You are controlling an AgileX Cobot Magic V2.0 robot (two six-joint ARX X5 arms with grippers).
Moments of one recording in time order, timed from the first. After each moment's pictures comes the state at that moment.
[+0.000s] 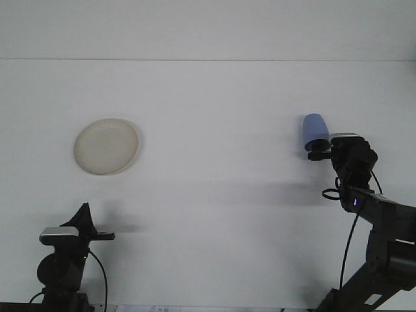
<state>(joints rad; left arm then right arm) -0.05 0.00 0.03 -0.01 -0.11 0.01 -0.23 1.79 0.80 0.67 -0.21 -0.09</state>
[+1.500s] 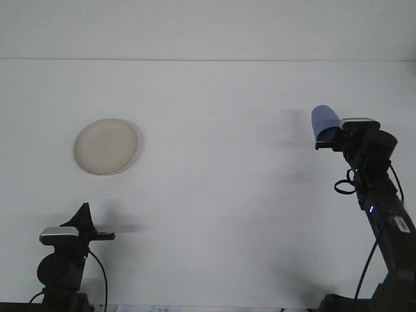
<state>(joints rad) -0.05 0.00 0.03 -0.01 -0.11 0.01 -0.20 1.45 0.96 0.10 -0.19 -0.07</state>
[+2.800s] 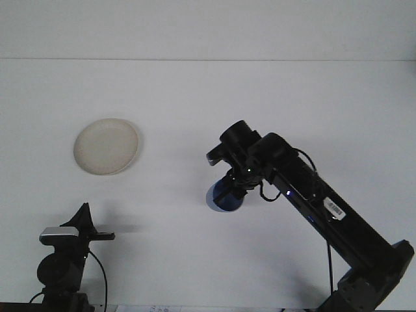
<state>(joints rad) -0.05 0.00 0.03 -0.01 -0.11 0.01 0.66 1.71 1.74 -1.34 -0.09 0.00</state>
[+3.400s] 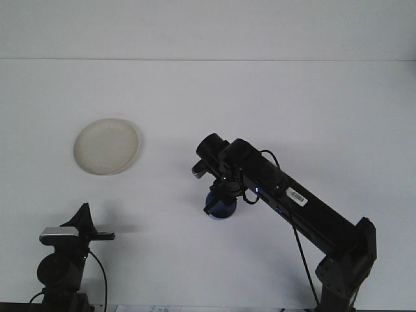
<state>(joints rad) -0.05 0.00 0.03 -0.01 -0.11 0.01 0.74 1.86 1.73 -1.34 0.03 0.00</state>
